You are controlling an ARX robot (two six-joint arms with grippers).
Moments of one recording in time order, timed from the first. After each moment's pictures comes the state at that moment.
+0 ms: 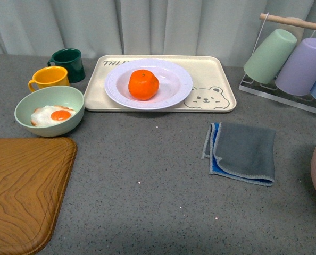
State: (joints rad) left arm 0.00 0.00 0.02 0.00 0.00 0.00; right arm 0.00 1.15 0.10 1.02 0.01 0.00
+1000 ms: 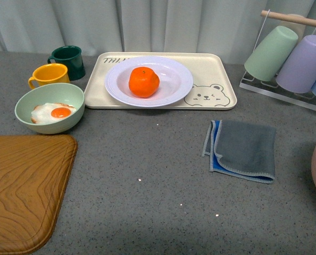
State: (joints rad) left arm 0.00 0.00 0.02 0.00 0.00 0.00; right arm 0.00 0.34 0.00 0.34 0.00 0.00
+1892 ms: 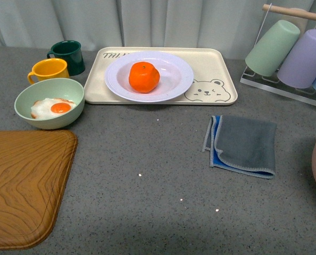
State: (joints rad) left arm 0.00 0.00 0.02 0.00 0.00 0.00; right arm 0.00 0.00 0.00 0.00 0.00 0.00
